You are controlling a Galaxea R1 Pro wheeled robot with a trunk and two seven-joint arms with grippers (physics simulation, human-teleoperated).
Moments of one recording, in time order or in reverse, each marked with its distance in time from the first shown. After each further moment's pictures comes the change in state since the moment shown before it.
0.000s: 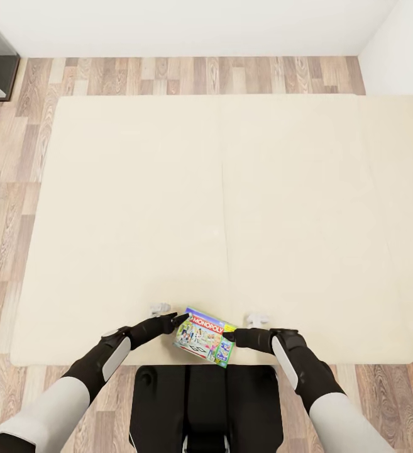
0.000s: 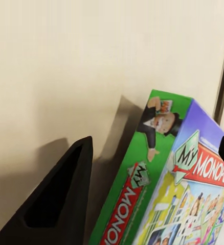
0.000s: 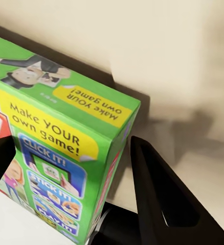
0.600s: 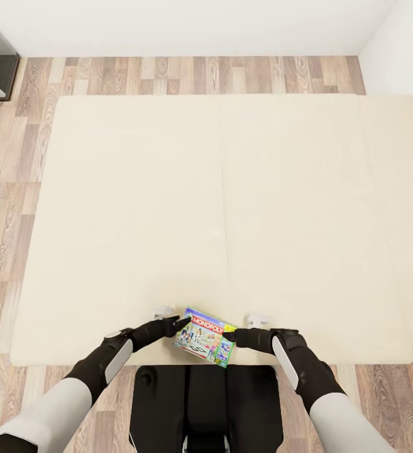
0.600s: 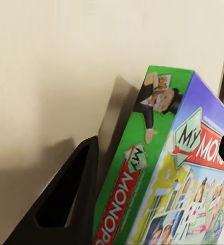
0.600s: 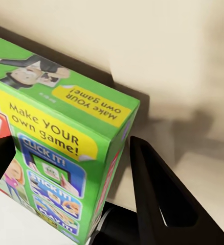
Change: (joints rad) left arm 0.004 -0.011 -0.004 0.006 -0.052 -0.005 0.004; right arm 0.000 -0.002 0.000 0.000 -0.006 0.003 0.002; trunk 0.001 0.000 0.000
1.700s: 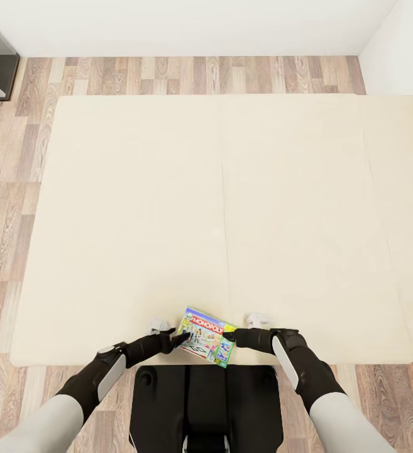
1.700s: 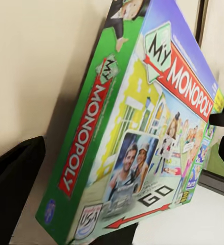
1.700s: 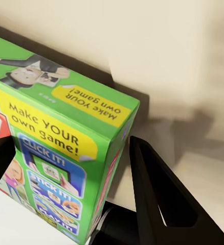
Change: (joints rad) left arm 0.067 0.022 0.018 -0.001 -0.022 -0.032 -0.137; right arm -0.001 0.000 0.000 0.000 0.000 0.003 0.000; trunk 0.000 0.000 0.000
